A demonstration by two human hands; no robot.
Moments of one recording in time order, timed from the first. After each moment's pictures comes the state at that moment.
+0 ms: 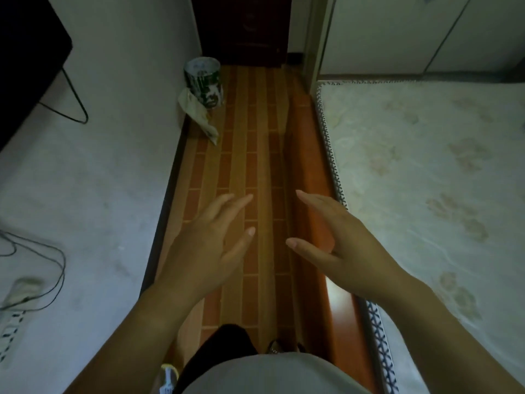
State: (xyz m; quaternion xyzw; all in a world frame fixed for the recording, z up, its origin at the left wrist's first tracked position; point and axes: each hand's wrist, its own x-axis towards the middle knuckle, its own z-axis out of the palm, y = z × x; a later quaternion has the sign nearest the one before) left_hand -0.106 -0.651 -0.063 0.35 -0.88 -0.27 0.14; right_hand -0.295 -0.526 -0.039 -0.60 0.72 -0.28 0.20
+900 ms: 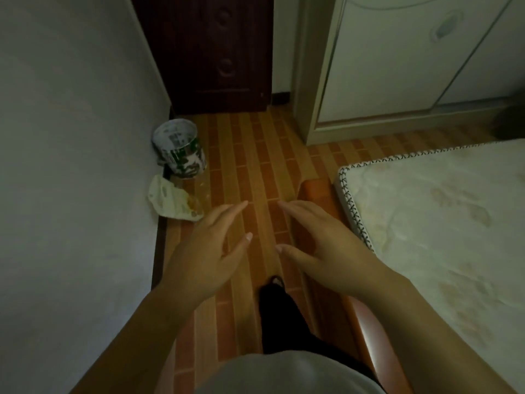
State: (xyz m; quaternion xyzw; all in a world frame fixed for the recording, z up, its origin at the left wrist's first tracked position) left_hand -0.416 -1.274 -0.082 0.28 -0.90 -0.31 0.14; right_hand -0.582 -1.137 -0.061 -0.58 0.75 -0.27 0.18
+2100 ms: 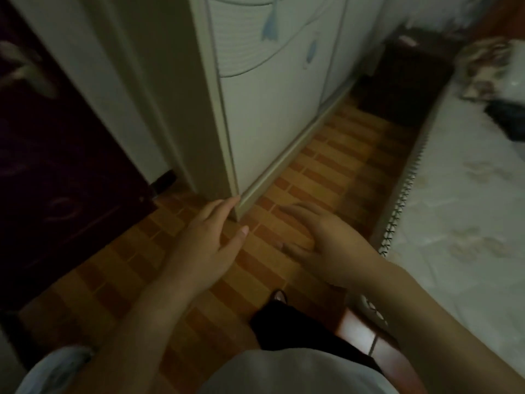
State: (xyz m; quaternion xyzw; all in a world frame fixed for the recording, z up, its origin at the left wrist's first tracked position) left_hand -1.052 -1.841 -0.060 -0.03 -0.94 -0.35 -0.01; right_hand -1.079 -1.626 -0.045 -0.26 0.92 -0.28 0.09
